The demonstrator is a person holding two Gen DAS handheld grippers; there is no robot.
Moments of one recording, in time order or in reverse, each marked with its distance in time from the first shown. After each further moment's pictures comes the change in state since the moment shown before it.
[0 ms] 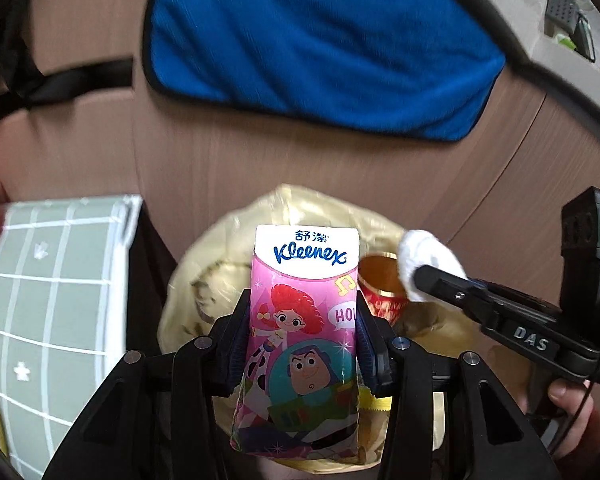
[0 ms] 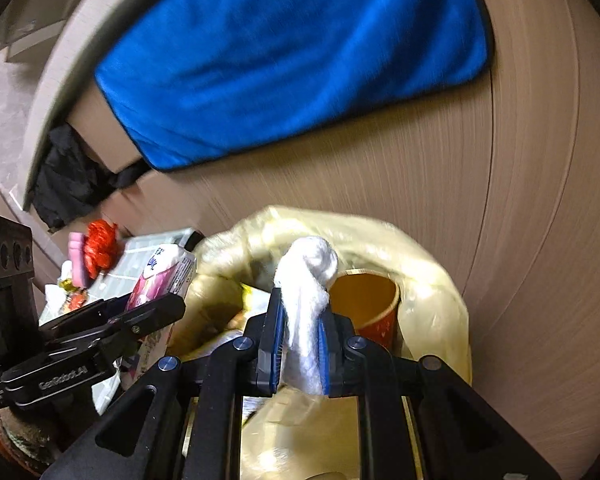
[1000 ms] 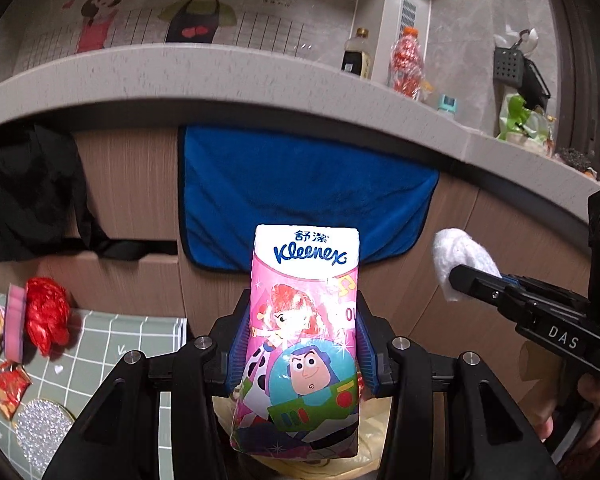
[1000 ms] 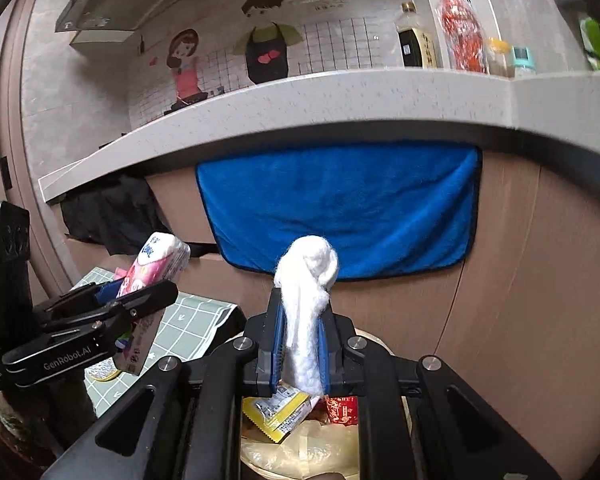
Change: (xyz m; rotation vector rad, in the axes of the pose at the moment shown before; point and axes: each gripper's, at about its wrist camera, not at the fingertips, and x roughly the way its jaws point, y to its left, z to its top) left arm -0.142 -0.040 0.031 0.086 -0.358 0.050; right arm -0.137 0.076 0.039 -0.231 -0.281 -0.044
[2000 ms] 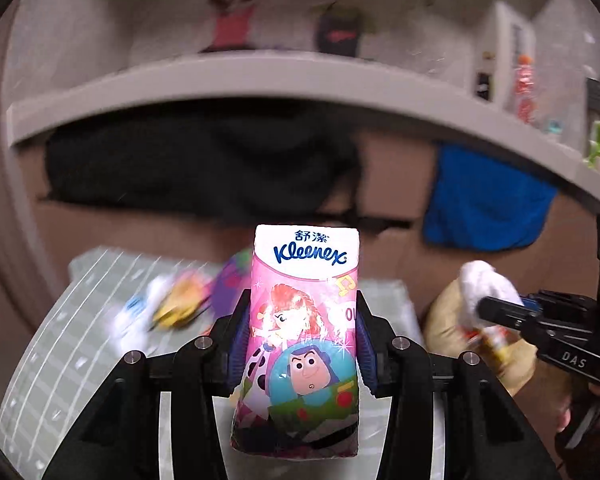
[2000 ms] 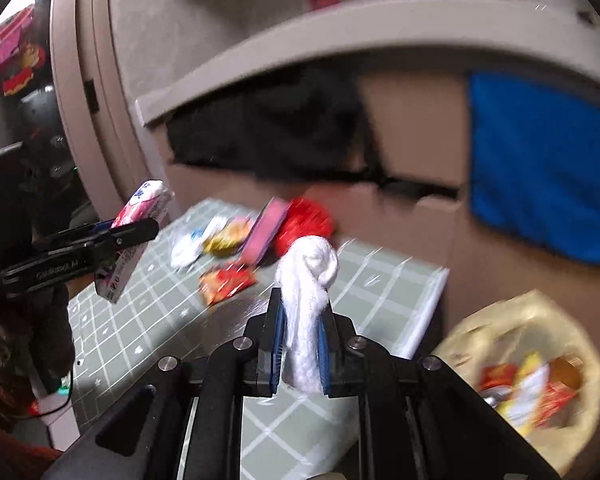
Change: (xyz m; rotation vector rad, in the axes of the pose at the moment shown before) left arm -0.142 0.178 -0.019 -0.060 0.012 0.324; right arm 0.076 0.199 -0.029 -0.160 0.159 0.346
